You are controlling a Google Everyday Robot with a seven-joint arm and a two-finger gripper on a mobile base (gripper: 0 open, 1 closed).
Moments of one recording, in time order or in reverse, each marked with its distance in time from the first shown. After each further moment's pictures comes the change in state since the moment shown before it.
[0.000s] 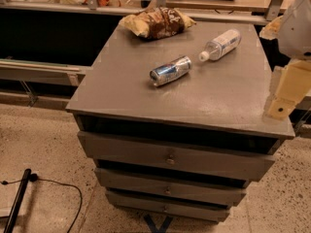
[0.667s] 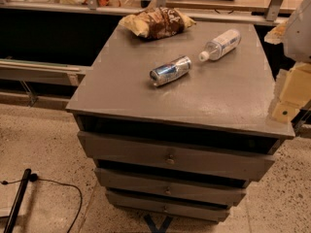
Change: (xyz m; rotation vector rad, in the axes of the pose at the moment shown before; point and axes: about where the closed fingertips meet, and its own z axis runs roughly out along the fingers) arm 0.011 0.004 0.002 -0.021 0.000 0.038
